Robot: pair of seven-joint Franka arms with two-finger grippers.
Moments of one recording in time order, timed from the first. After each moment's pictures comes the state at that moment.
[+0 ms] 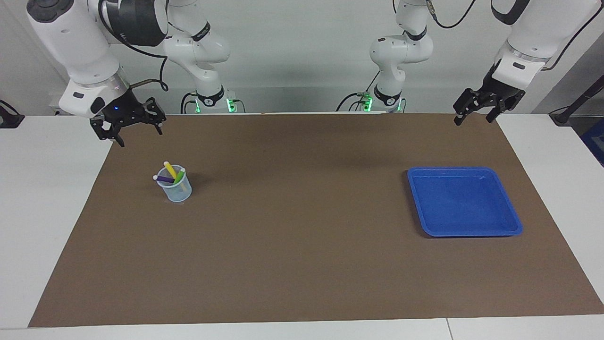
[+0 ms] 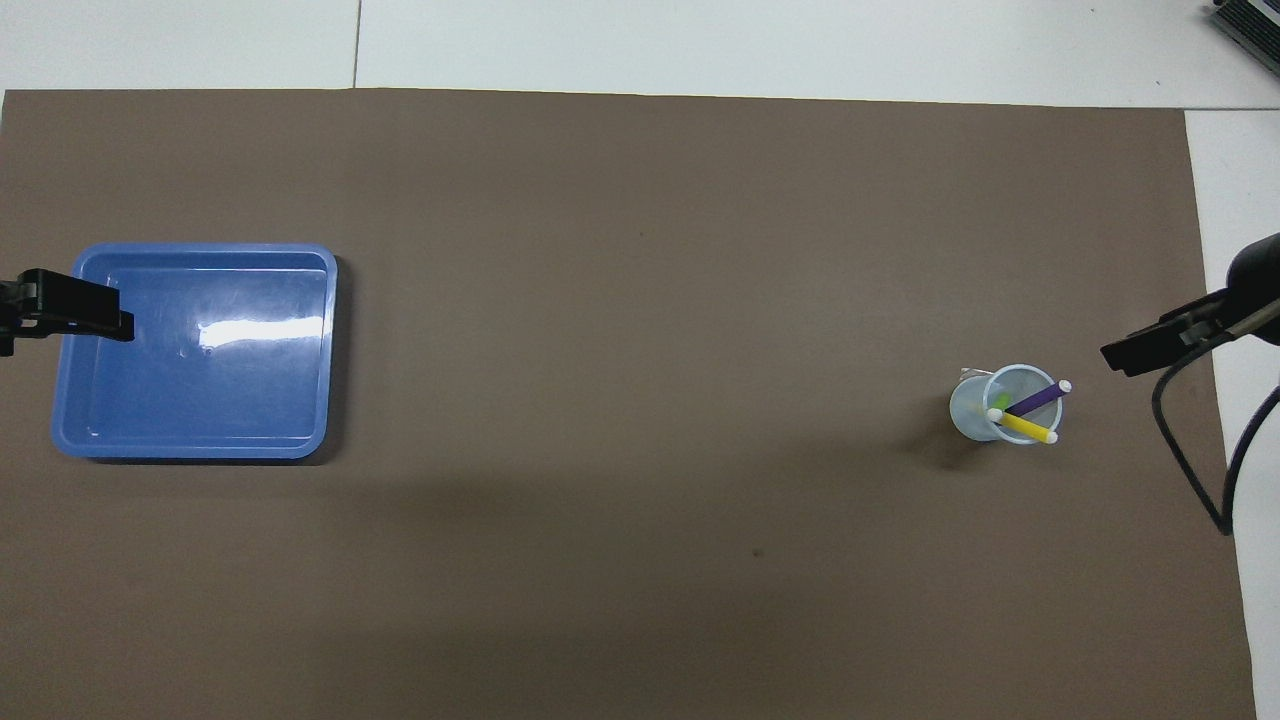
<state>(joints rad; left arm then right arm) 0.02 -0.05 -0.04 -1.59 -0.04 1.55 -0.07 -0.01 0.02 -0.02 -1.61 -0.03 1.58 -0.45</state>
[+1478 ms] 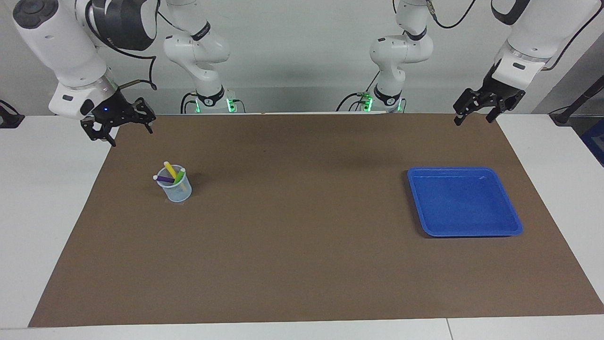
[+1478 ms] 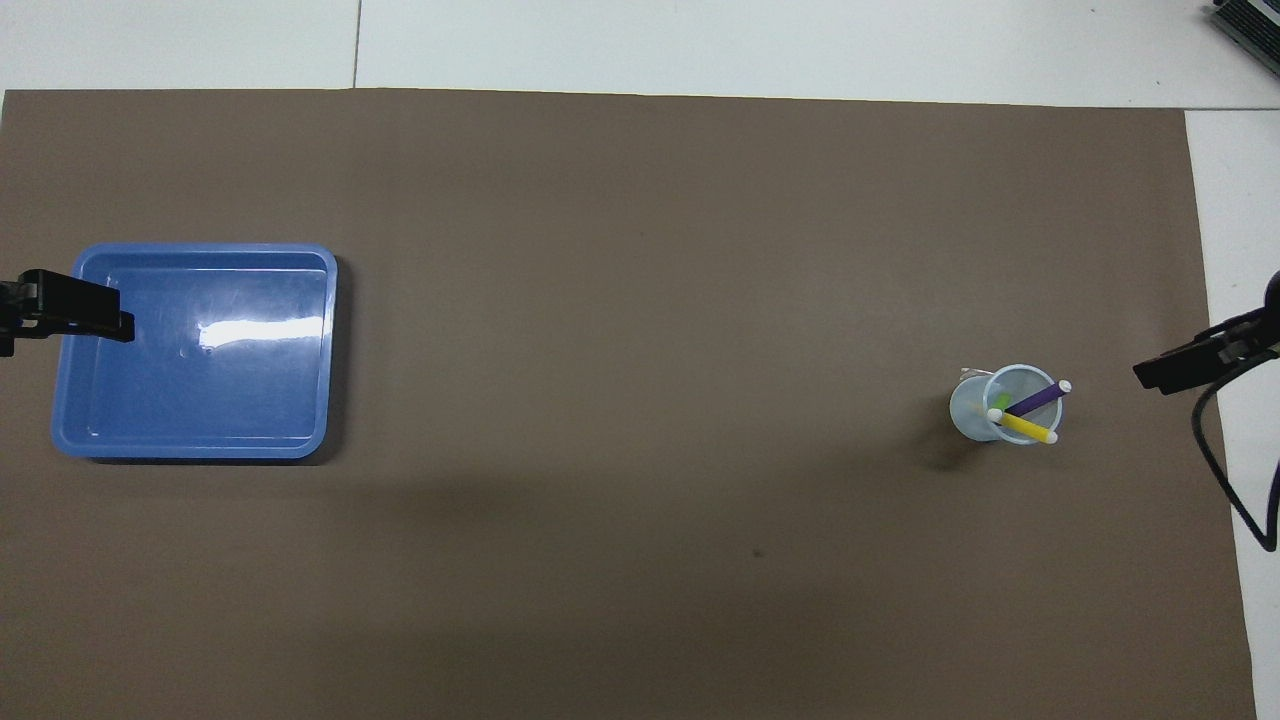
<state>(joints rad) 0.02 -0.05 -0.04 -1.59 -0.04 1.55 -0.07 -0.02 -0.01 -0.07 -1.69 -0.03 1.63 -0.62</state>
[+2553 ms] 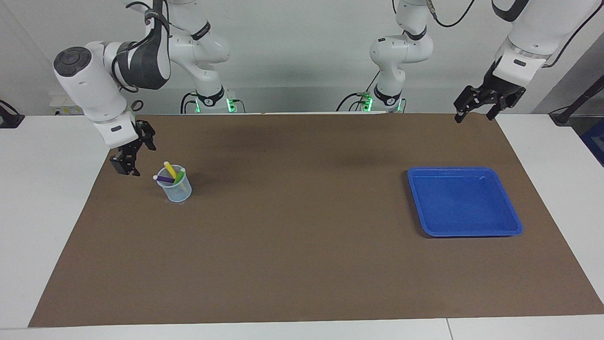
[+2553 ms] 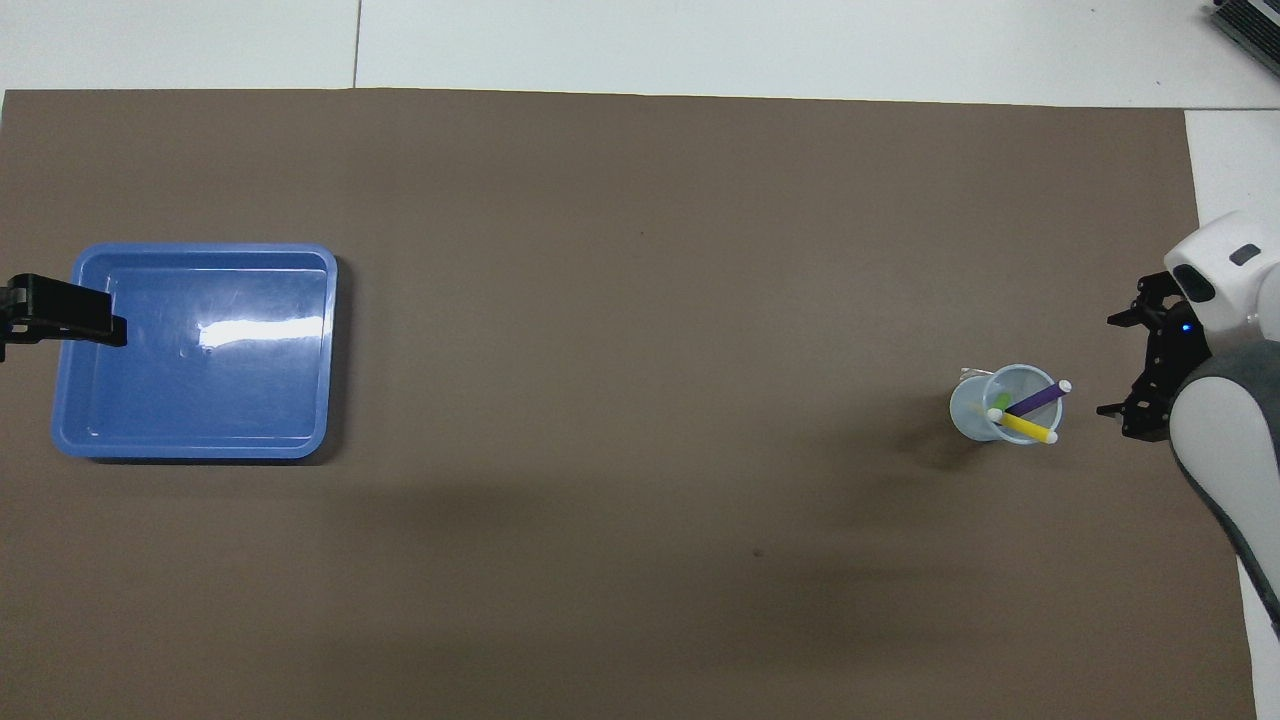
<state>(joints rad) 0.03 -0.06 -0.05 -1.59 -0.04 1.54 -0.09 -0.04 -0.03 -0.07 -1.98 -0.03 1.94 -1.46</state>
